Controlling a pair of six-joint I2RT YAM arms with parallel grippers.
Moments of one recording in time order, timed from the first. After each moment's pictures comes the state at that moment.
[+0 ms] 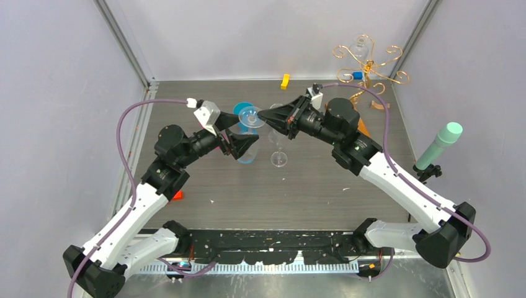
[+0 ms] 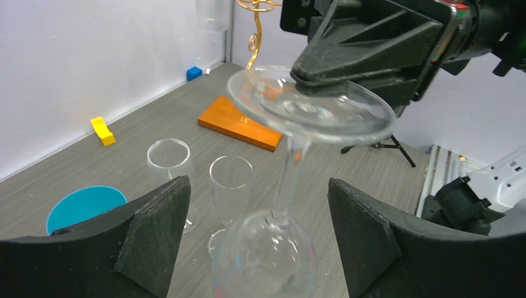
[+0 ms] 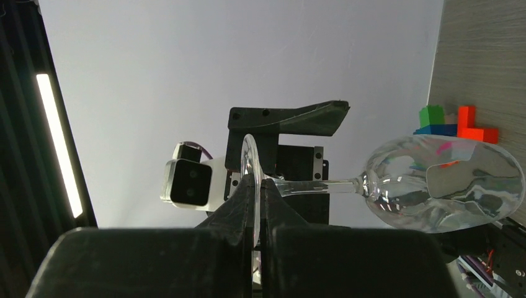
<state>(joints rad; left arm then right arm) -0.55 0.88 0.89 0.13 0.43 -0.16 0.67 1.18 1.16 0.03 -0.31 1.57</state>
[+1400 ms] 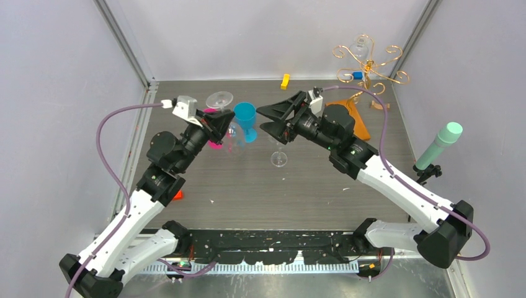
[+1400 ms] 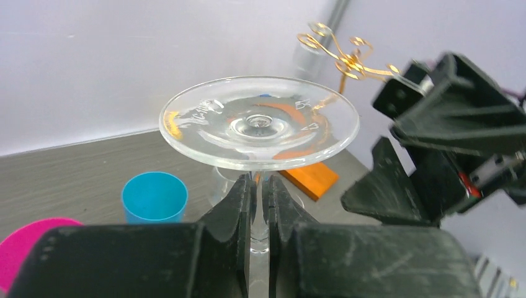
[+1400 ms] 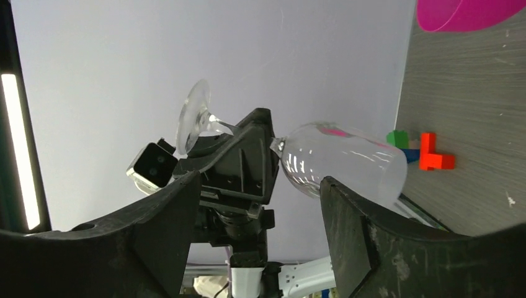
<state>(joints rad) -0.55 0.83 0.86 0.17 0.09 -0.28 0.72 1.19 1.10 0.09 -0.23 1.49</state>
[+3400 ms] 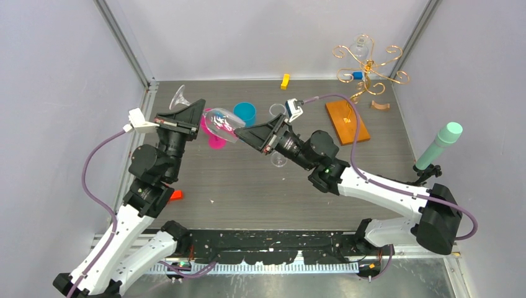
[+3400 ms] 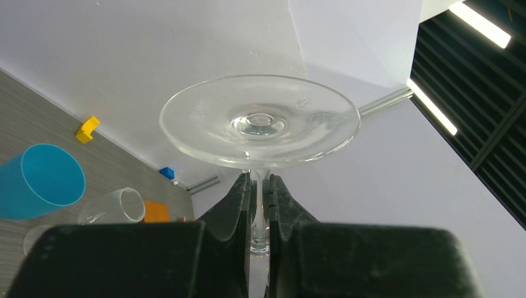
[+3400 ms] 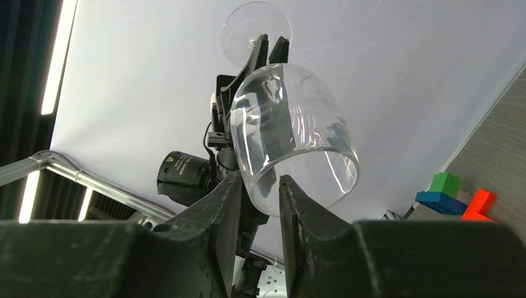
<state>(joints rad) -0.55 0.68 0.86 0.14 -0.36 -1.10 0.97 1.25 0.91 0.68 -0.08 1.25</state>
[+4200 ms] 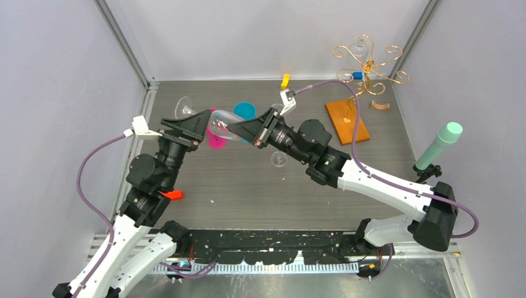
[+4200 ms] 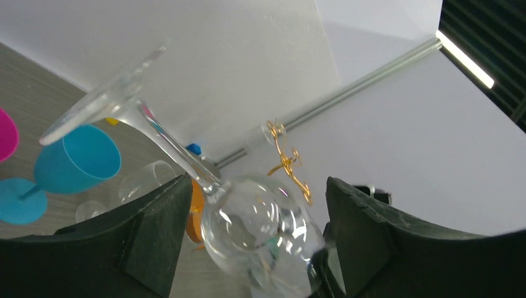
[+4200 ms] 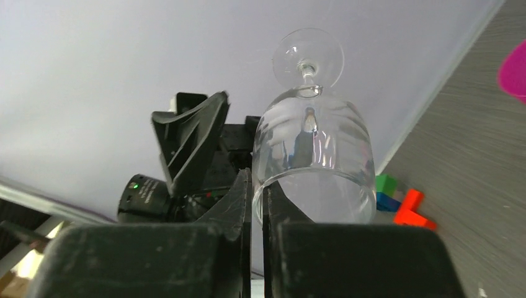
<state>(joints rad) -0.54 0.59 0.80 0.07 -0.28 -1.01 0.98 1.30 1.10 0.43 -0.05 1.08</state>
